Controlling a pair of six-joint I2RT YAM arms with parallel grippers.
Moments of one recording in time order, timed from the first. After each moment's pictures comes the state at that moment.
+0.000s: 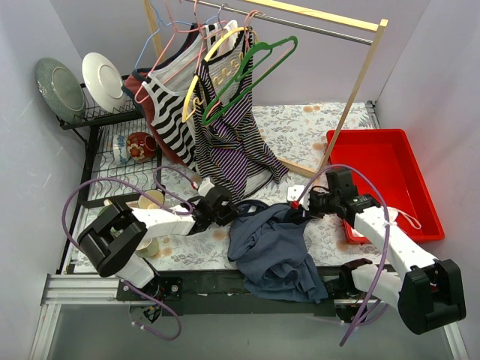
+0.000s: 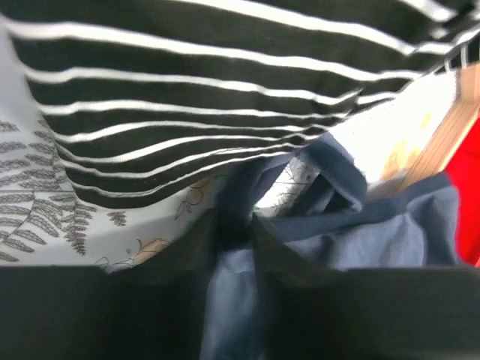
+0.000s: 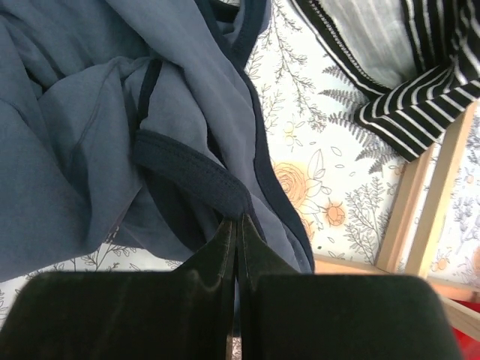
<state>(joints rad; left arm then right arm) -0.83 1.51 0.63 0.08 -0.19 -1.29 0.33 1.05 0.61 -0.48 -0.60 -1.08</state>
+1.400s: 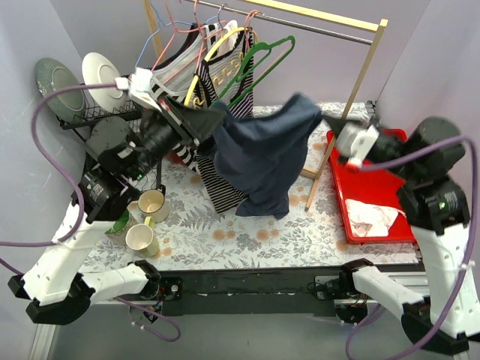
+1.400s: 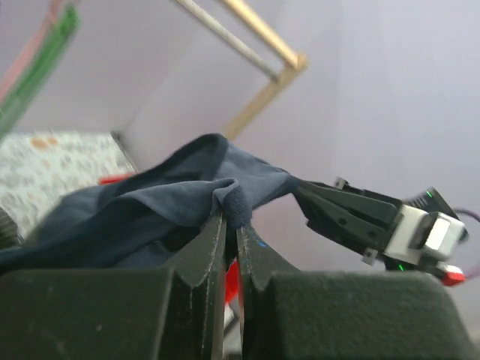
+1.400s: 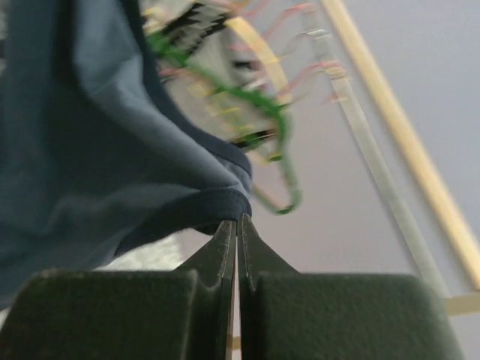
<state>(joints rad) -0.74 1.11 1.66 -0.30 -0.03 -0.76 0.33 1.01 1.65 -0.50 -0.60 -0.88</state>
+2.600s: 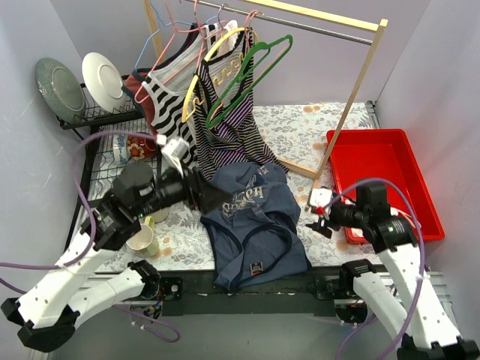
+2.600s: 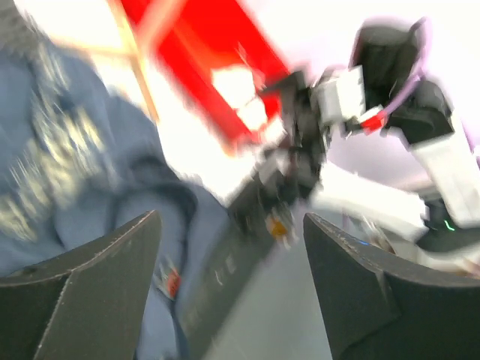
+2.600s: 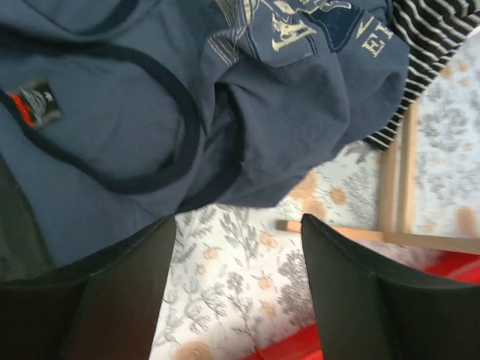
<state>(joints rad) -0.74 0.75 1.01 -0.45 0.32 -0.63 0.26 0.59 0.71 -0.85 -0.70 -0.96</state>
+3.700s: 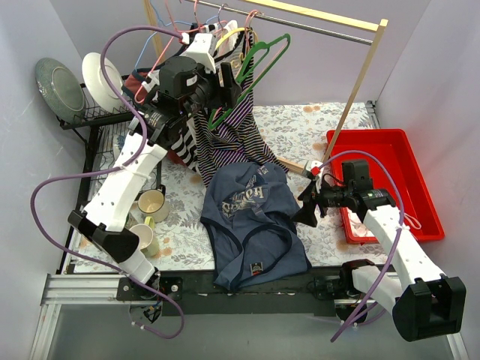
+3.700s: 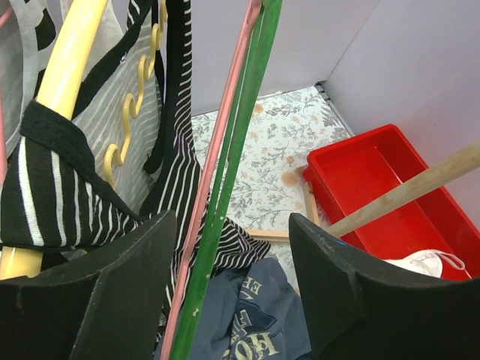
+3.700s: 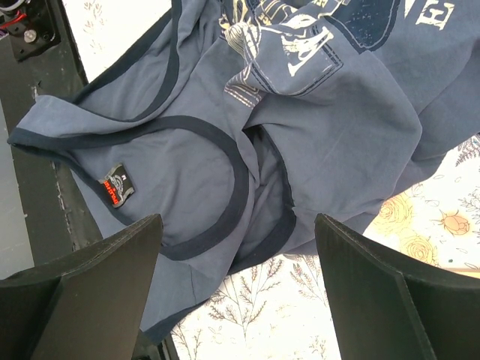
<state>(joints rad) -0.58 1.62 2.03 -0.59 -0.06 -0.26 0.21 0.99 0.74 -0.63 -0.93 -0.52</state>
